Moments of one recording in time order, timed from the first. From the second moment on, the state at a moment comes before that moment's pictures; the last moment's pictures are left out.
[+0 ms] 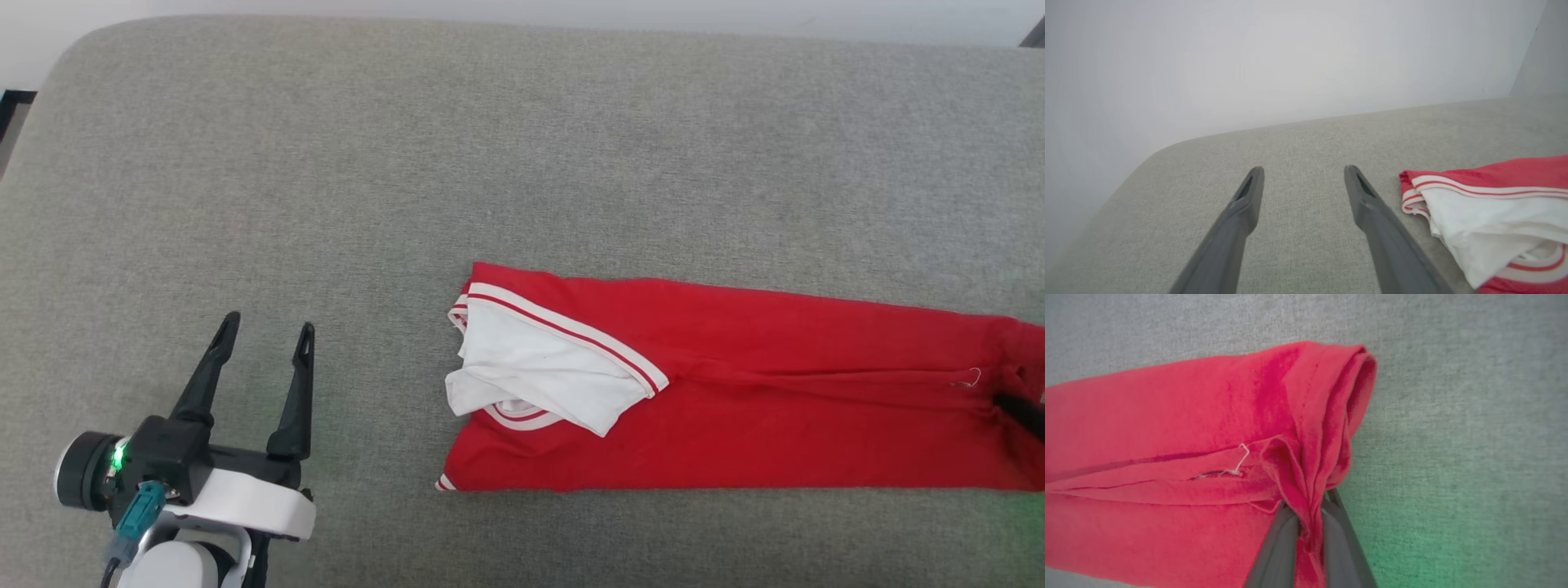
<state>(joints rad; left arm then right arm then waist) -0.10 0.20 -0.04 0.09 -0.11 -0.12 -0.26 -0.25 -0.62 -0.02 0.42 0.90 0.13 0.66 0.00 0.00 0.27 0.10</state>
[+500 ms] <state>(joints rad) -0.10 0.22 -0.09 0.06 -0.13 -0.13 -0.26 -0.26 -0.72 -0.17 0.41 0.90 0.13 0.67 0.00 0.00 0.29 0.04</state>
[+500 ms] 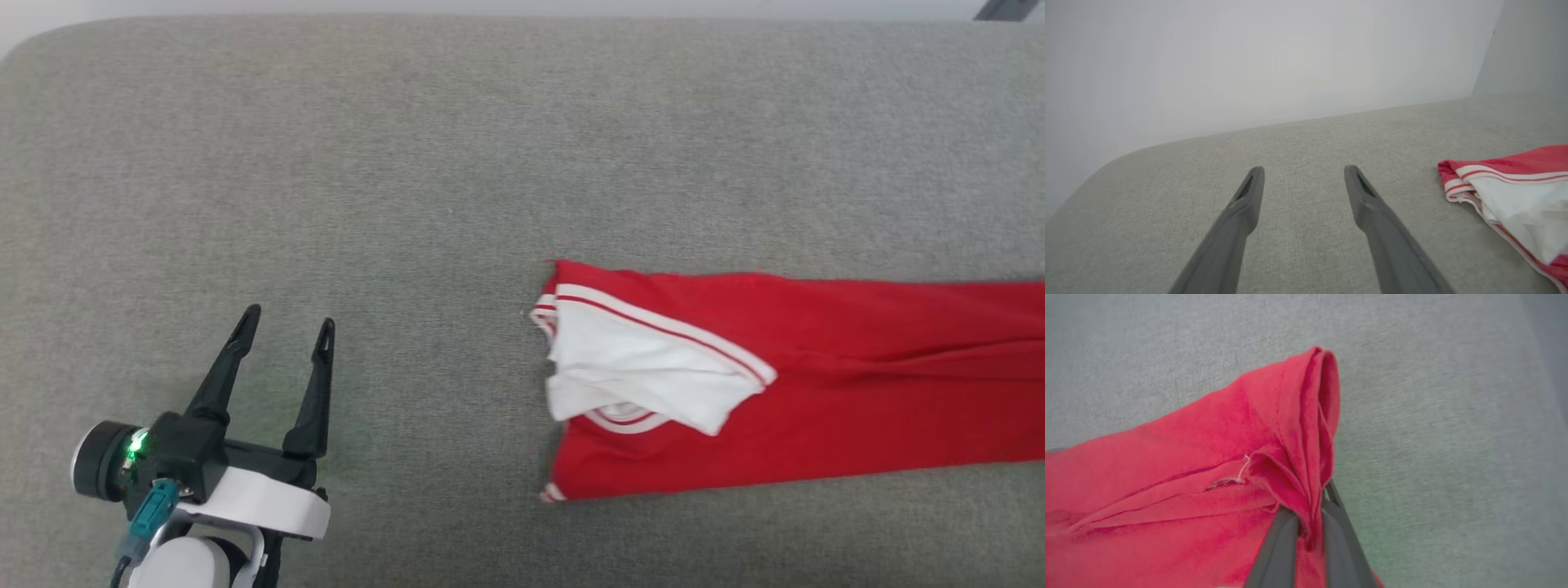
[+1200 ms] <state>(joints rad) -0.14 0.20 -0.08 0.08 -0.13 -0.13 -0.26 -0.17 -0.77 -0.36 0.22 0.87 0.13 0.77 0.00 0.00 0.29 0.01</state>
